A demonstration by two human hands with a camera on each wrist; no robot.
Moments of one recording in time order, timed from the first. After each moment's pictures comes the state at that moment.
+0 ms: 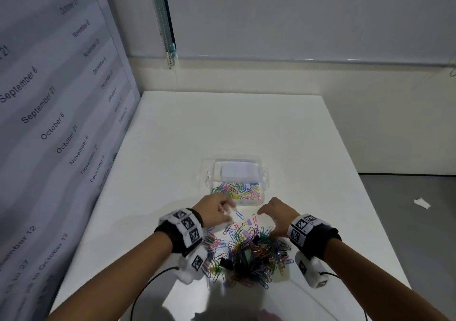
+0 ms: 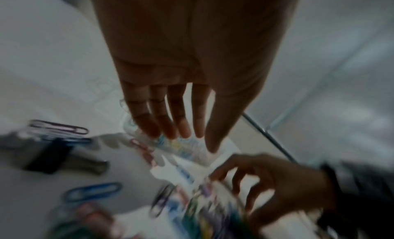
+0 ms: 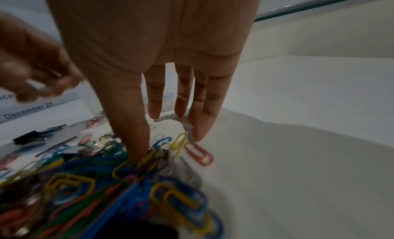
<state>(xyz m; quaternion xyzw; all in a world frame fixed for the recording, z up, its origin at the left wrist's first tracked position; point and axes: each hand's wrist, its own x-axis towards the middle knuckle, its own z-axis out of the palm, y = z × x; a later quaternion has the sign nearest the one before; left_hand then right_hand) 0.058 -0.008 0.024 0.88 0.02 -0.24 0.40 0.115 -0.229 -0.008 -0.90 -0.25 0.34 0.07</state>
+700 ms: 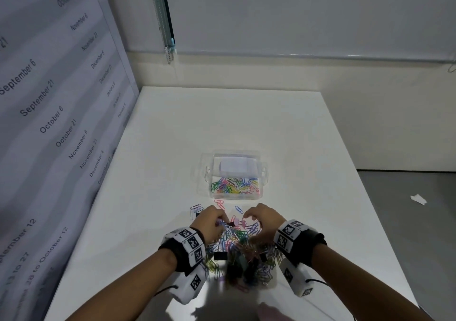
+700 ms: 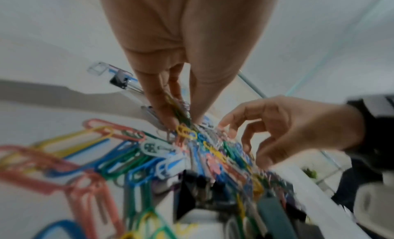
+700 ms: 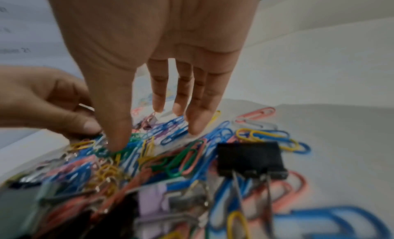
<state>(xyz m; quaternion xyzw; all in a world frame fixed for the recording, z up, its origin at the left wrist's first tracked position) 0.023 -0.017 -0.020 0.92 0.05 -0.19 0.34 0.082 -0.206 -0.011 -0.89 -0.25 0.34 0.17</state>
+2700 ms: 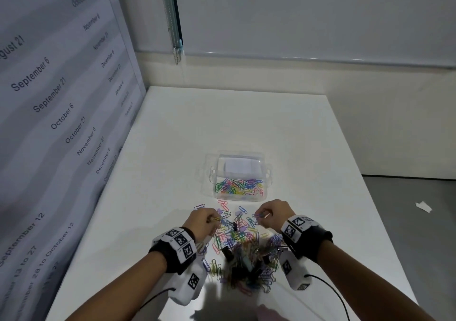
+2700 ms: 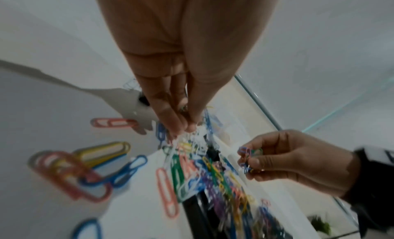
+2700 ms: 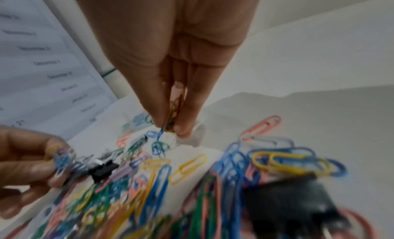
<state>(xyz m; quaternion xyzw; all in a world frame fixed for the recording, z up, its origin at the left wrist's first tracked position) 0.014 0.006 -0.017 0.86 0.12 -0.21 0.45 0.093 -0.206 0.008 -0.92 -0.12 0.29 0.25</state>
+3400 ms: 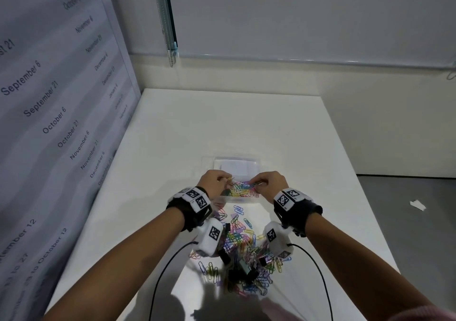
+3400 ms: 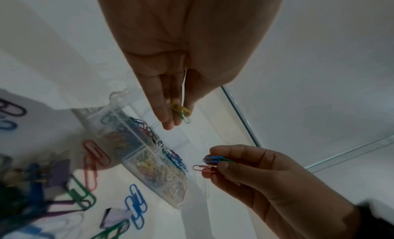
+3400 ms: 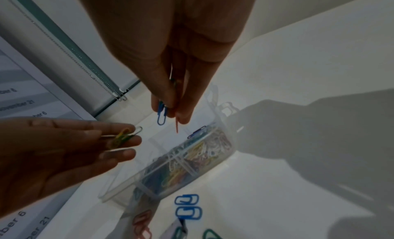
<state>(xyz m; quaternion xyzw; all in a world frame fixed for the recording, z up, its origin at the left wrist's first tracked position) 0.103 -0.007 0.020 0.82 0.16 -0.13 0.53 0.136 -0.185 0.041 -0.92 -0.06 0.19 0.35</state>
